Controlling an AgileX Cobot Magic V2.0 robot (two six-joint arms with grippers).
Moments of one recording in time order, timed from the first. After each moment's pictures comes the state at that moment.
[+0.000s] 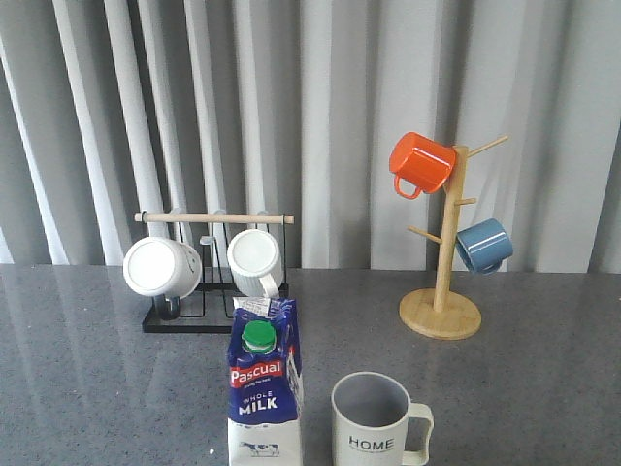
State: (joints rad) left arm 0.03 0.22 -0.15 -0.37 0.12 0.17; right arm 0.04 0.57 -0.45 -0.12 -0.20 0.04
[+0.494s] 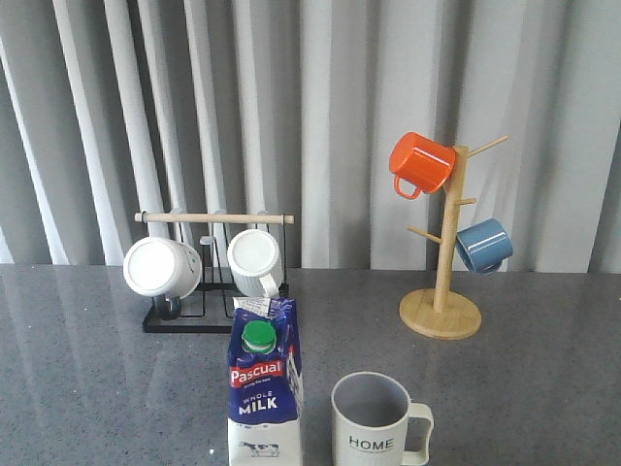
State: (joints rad) left arm 0.04 0.08 0.03 -0.03 0.04 -0.18; right arm 0.04 0.57 -0.45 -0.12 -0.20 0.04
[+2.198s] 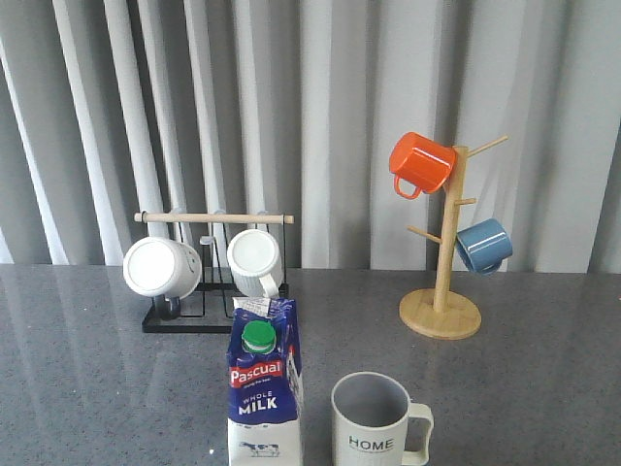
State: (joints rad) left arm 0.04 -0.01 0.03 0.10 0.12 -0.10; right arm 0.04 0.57 -0.45 -0.12 -0.20 0.04
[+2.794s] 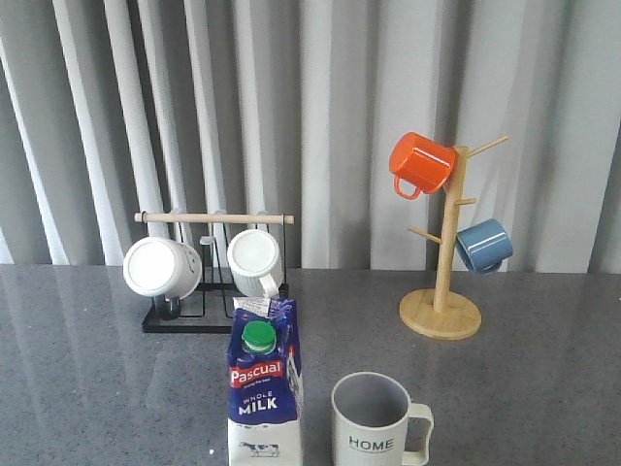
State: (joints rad) left arm 0.04 -0.01 0.03 0.10 0.12 -0.10; right arm 0.04 0.31 -0.17 -0.13 -0.13 -0.01
